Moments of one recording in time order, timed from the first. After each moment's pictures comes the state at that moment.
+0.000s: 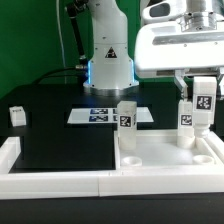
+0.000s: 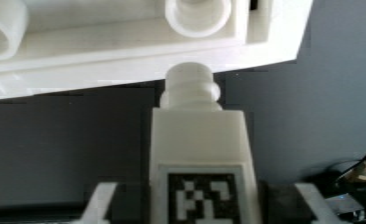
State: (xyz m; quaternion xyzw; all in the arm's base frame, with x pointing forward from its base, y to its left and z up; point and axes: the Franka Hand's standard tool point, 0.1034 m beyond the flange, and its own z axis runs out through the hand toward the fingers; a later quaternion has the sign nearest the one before) arm 0.614 0.105 0.123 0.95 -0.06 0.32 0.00
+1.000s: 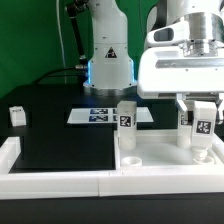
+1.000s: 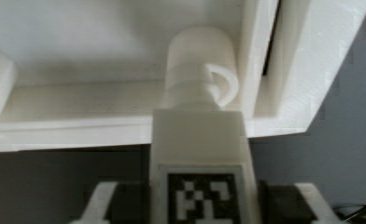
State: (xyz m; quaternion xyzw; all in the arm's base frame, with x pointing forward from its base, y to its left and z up) arm 0.607 0.113 0.083 0.95 -0.04 0.31 0.02
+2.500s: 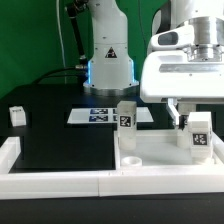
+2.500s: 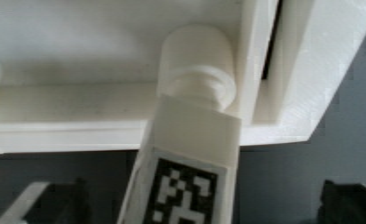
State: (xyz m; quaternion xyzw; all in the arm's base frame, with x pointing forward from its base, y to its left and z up) arm 0.613 0.114 0.077 0.95 -0.03 0.31 0.03
